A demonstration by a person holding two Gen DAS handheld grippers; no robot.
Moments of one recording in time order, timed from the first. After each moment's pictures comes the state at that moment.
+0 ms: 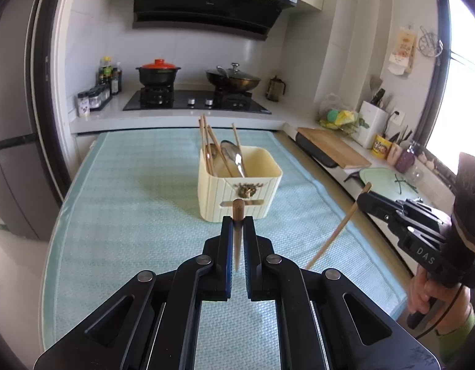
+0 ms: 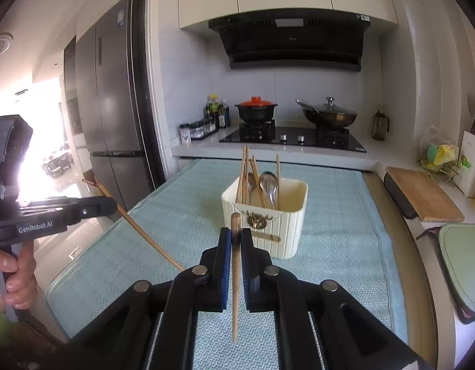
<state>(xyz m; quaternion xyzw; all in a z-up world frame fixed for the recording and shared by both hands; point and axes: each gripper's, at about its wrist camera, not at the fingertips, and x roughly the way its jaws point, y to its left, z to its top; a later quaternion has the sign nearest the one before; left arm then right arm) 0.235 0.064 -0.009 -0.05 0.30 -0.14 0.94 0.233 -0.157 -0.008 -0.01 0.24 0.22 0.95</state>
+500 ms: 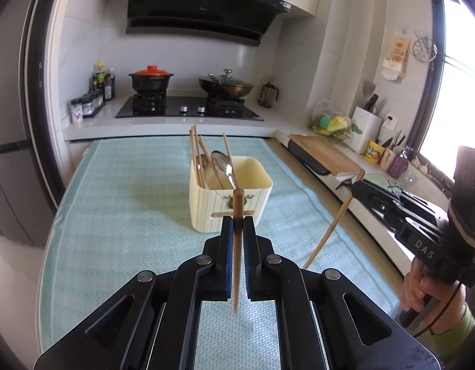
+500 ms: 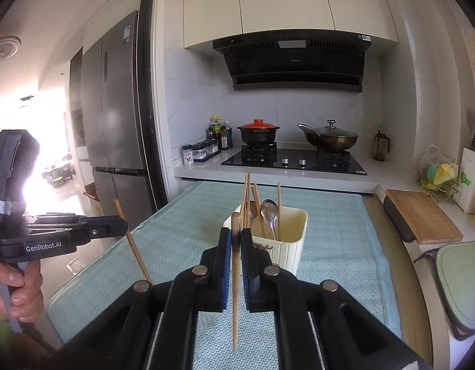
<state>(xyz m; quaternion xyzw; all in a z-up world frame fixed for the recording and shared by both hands) 0.239 0.057 0.005 -0.05 0.29 -0.15 0.94 0.238 -0.156 0.013 -0.01 0.20 0.22 0.95</state>
